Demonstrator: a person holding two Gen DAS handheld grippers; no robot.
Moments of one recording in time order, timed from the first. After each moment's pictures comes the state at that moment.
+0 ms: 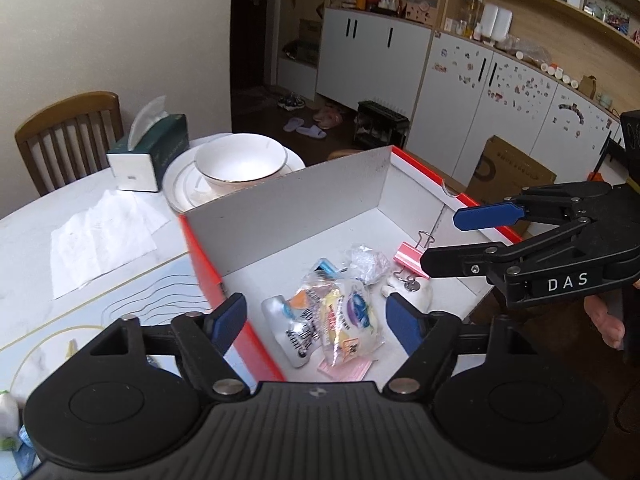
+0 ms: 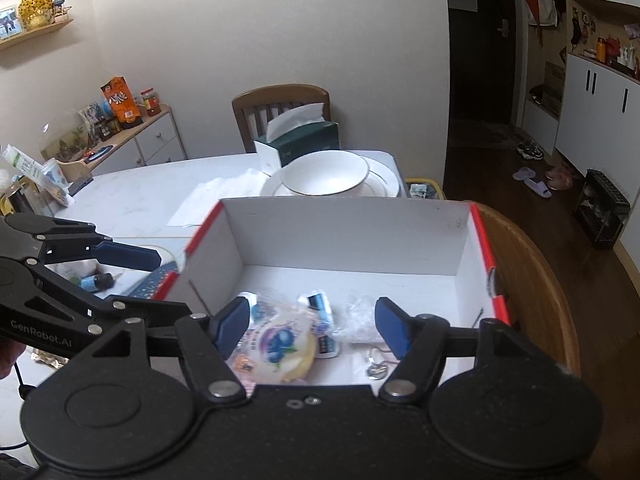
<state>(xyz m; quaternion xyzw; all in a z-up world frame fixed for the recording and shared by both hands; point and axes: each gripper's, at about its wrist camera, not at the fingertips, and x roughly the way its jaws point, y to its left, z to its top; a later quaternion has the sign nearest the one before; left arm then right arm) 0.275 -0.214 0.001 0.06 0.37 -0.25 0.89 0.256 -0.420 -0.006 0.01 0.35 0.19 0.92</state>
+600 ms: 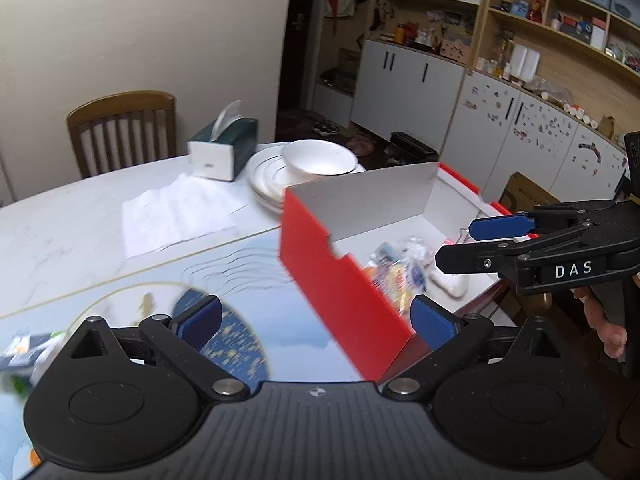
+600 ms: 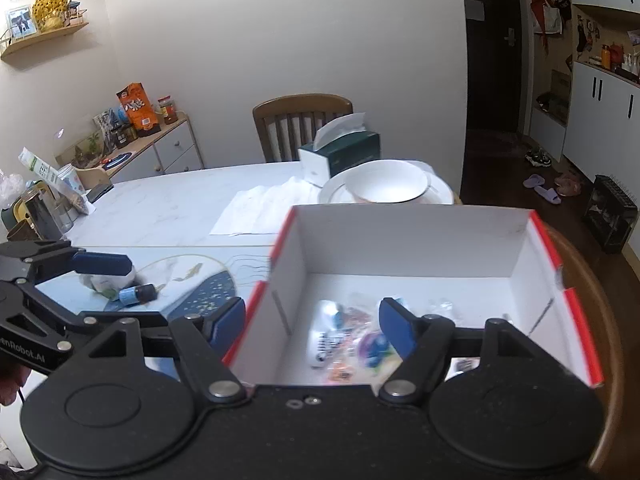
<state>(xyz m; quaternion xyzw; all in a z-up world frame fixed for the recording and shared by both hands) 0.226 -0.111 0.002 0.01 0.34 -0.21 0.91 0.228 -0.340 0.000 0.02 0.34 0.20 0.92</state>
